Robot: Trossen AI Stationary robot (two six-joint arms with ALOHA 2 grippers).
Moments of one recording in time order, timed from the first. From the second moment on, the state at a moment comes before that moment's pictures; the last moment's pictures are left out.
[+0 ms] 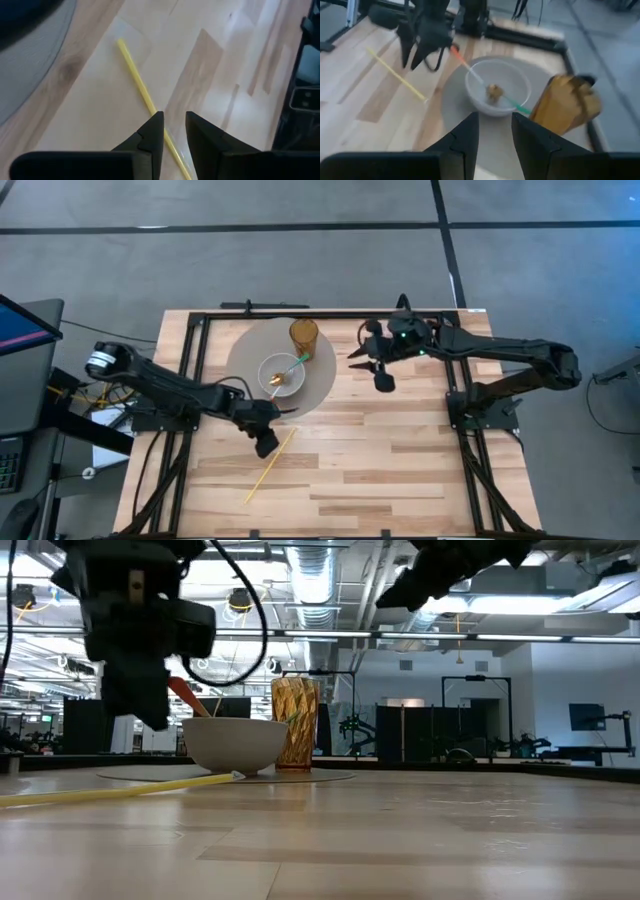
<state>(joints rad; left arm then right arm) -0.26 1.38 0.64 -0.19 0.13 -0.81 -0.27 1.23 0.98 -0.26 -0.26 -0.36</state>
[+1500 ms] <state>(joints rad) -0.26 1.61 0.64 0.04 -0.03 -0.55 -0.28 1.23 0.98 -0.15 -0.26 -0.50</state>
